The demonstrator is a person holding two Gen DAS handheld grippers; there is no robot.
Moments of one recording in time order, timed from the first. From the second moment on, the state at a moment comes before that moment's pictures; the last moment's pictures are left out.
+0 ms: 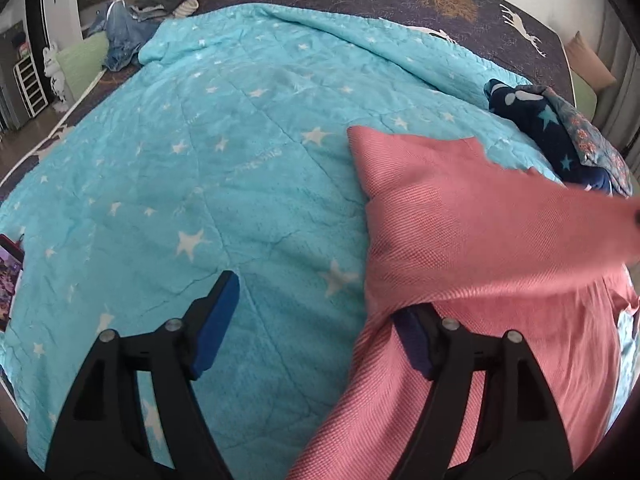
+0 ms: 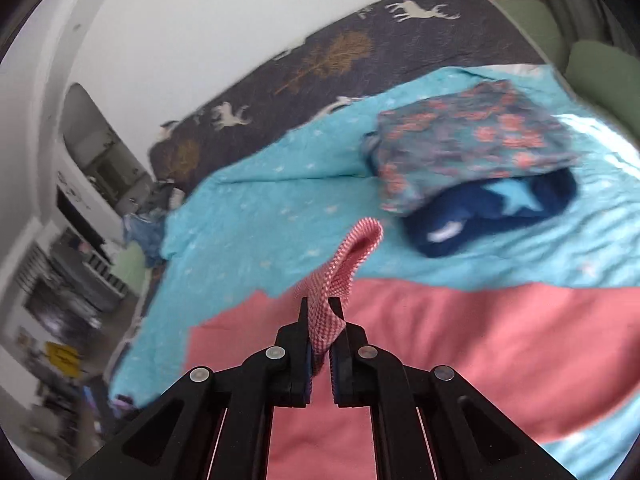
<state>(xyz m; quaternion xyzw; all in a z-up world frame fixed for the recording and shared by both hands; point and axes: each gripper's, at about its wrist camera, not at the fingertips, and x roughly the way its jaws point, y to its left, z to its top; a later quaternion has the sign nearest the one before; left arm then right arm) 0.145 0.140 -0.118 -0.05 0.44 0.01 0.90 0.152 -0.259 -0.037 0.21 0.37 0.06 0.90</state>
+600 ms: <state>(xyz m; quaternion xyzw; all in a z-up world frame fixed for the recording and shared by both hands) 0.127 0.155 -0.100 -0.07 0.43 -0.01 0.90 0.105 -0.301 -0.079 0.22 0.43 -0.01 0.87</state>
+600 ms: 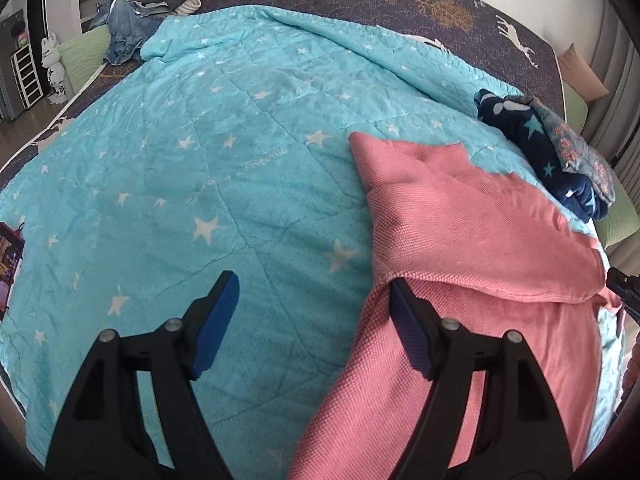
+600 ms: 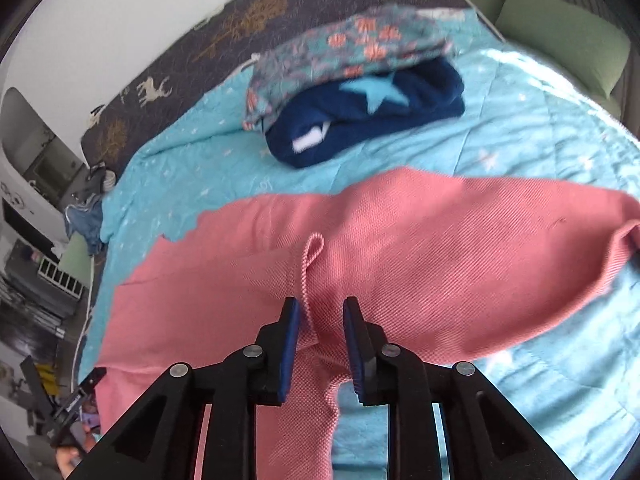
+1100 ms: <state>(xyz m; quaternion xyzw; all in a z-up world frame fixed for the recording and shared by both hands) 0.151 0.107 -0.077 -0.13 0.40 -0.14 0.90 0.139 -0.228 -0.113 0.14 0.48 0.06 0.86</state>
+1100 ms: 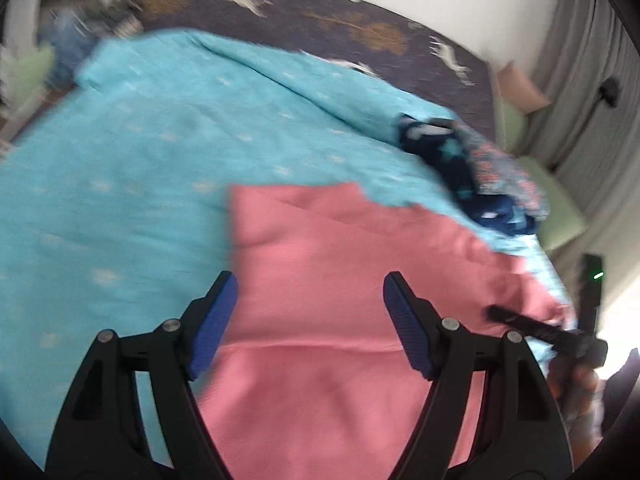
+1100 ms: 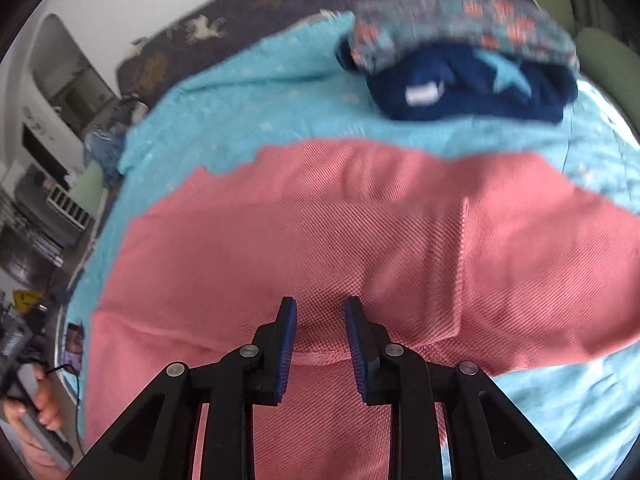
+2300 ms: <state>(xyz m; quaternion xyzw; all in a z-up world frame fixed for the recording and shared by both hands) 0.148 0.018 -0.089 0.00 0.41 -0.15 0.90 0.001 -0.525 -0.139 0.59 0.27 -0.22 0.73</state>
